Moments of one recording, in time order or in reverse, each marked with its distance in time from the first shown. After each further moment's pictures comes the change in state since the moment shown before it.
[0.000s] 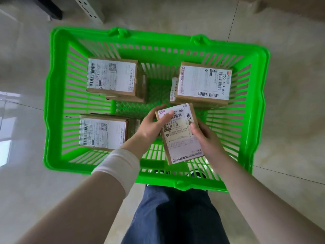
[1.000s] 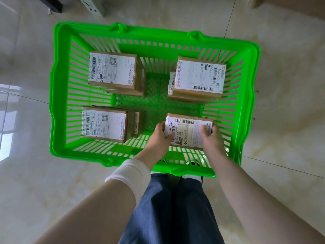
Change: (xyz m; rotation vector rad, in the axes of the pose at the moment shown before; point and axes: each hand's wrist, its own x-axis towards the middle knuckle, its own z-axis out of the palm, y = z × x) left_hand -0.036 -0.028 0.033 0.419 0.030 -0.132; right_hand -0.011 0.010 -0.006 -0.170 0.398 0.268
